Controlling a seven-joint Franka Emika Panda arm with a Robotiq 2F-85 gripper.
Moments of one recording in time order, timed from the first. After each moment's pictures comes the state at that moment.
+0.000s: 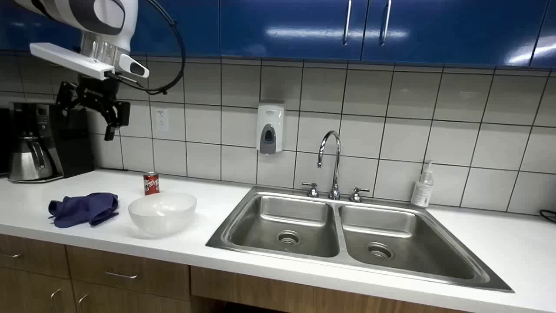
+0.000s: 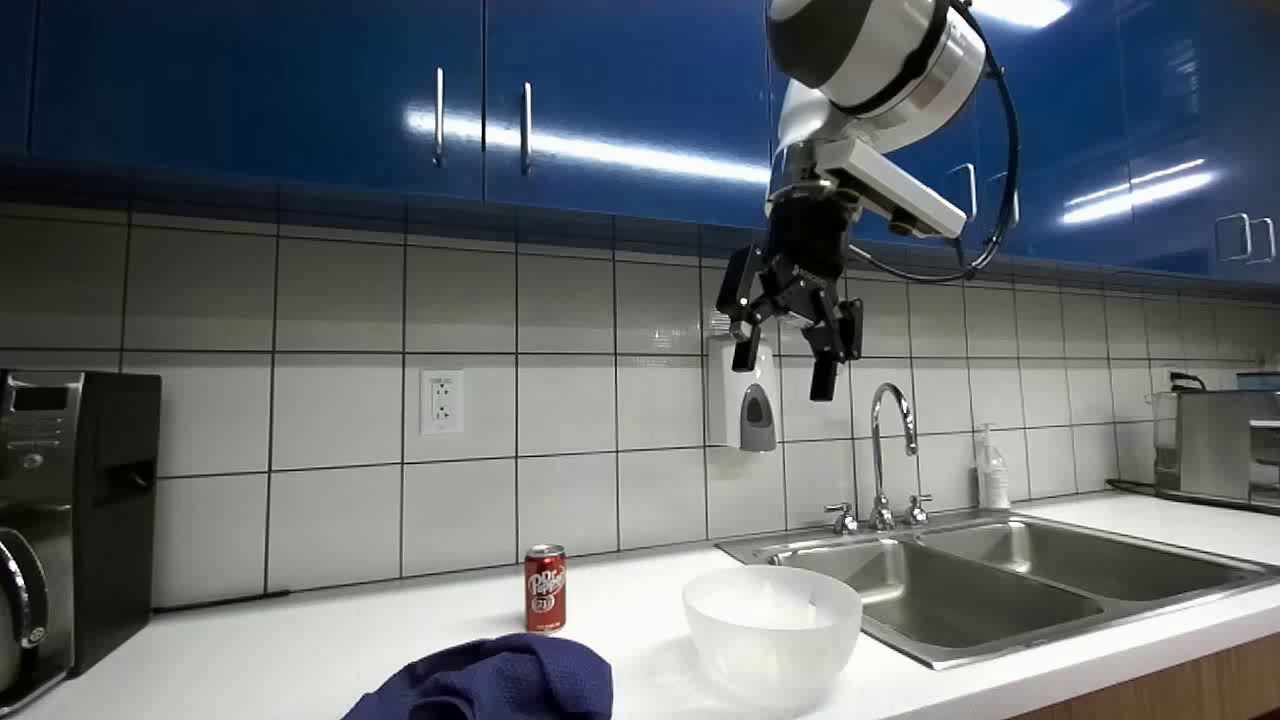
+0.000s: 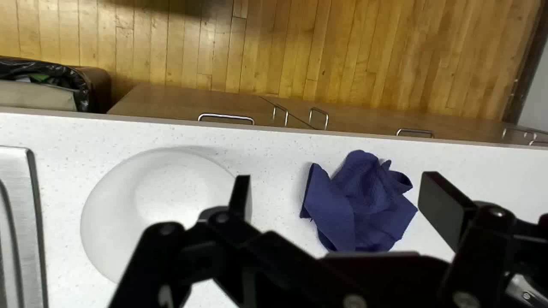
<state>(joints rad) 0.22 -0.35 0.03 -2.33 0.31 1.97 -0.08</state>
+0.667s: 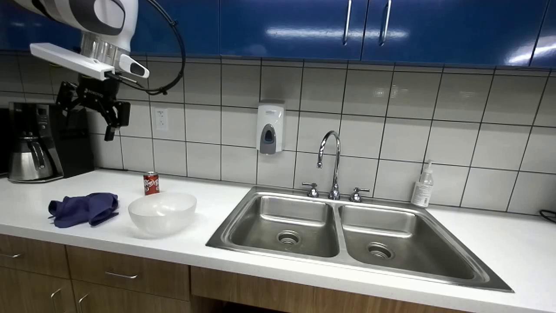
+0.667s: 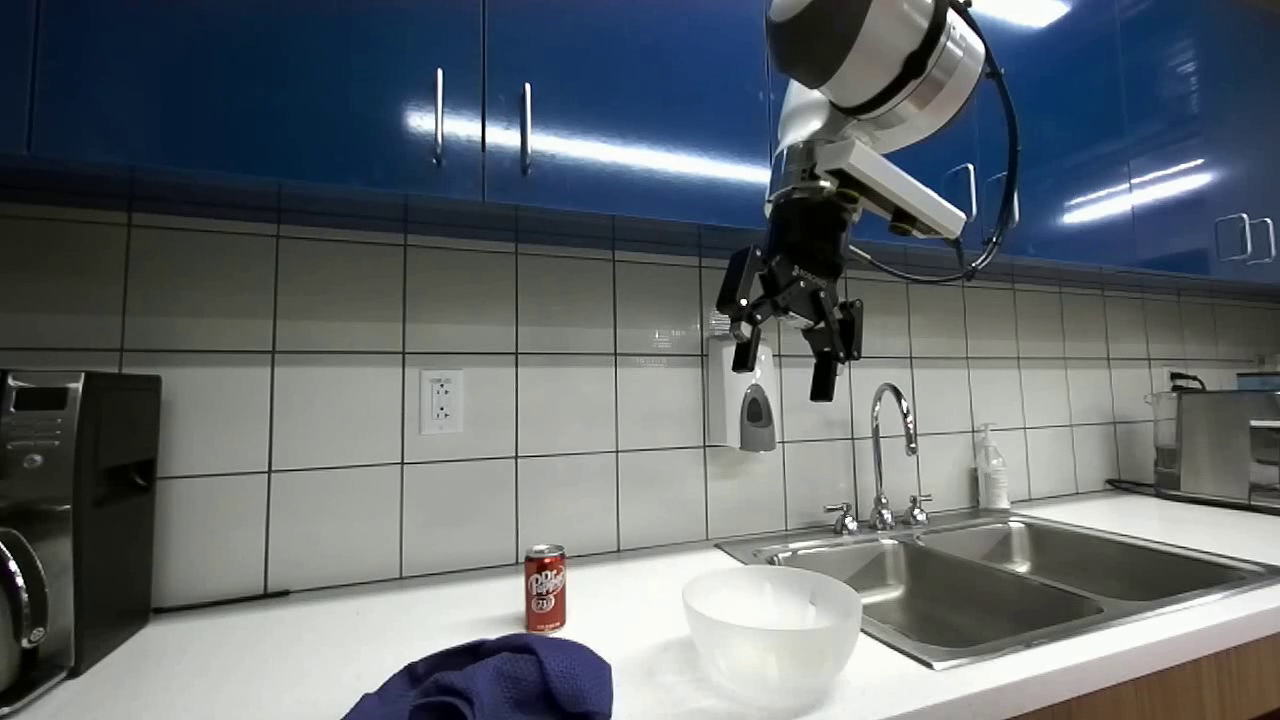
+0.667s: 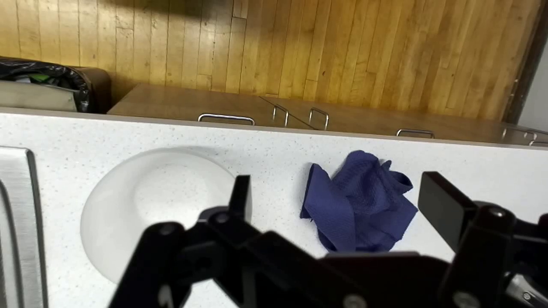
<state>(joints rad) 0.22 -0.35 0.03 -2.33 0.31 1.97 -0.08</state>
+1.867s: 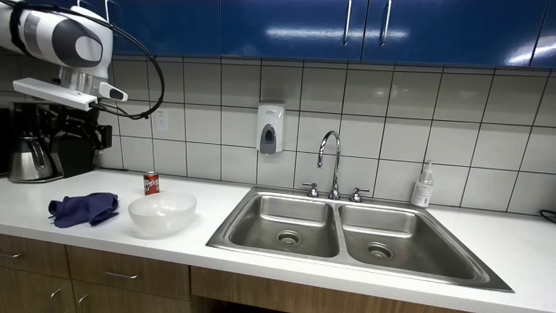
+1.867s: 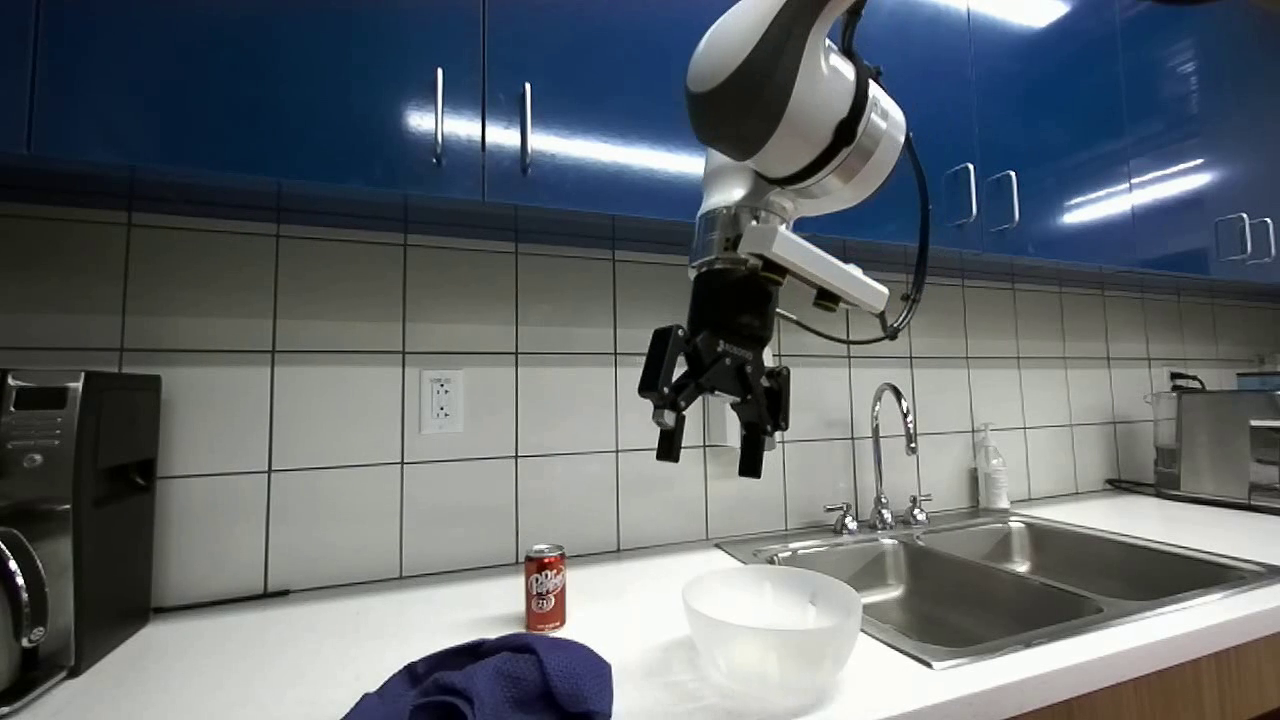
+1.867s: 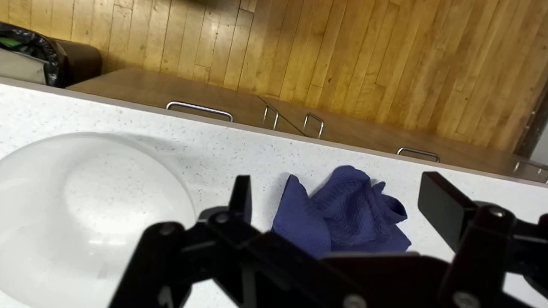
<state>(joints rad) 0.23 -0.18 0.18 -2.33 0.31 2.16 -0.08</state>
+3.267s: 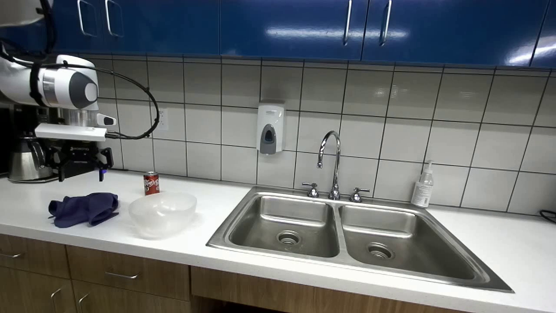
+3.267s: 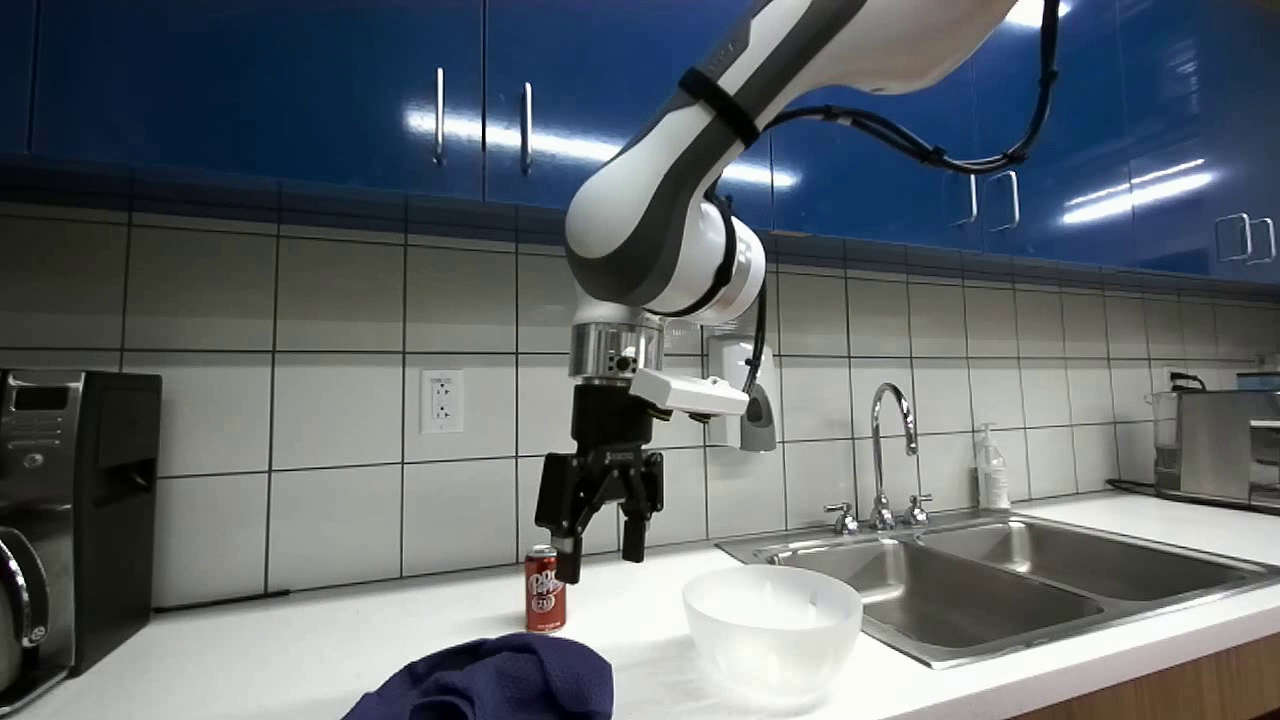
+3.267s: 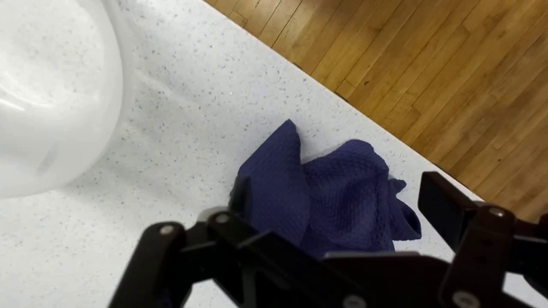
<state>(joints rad) 0.29 0.23 0.25 -2.08 0.02 2.35 -0.15</state>
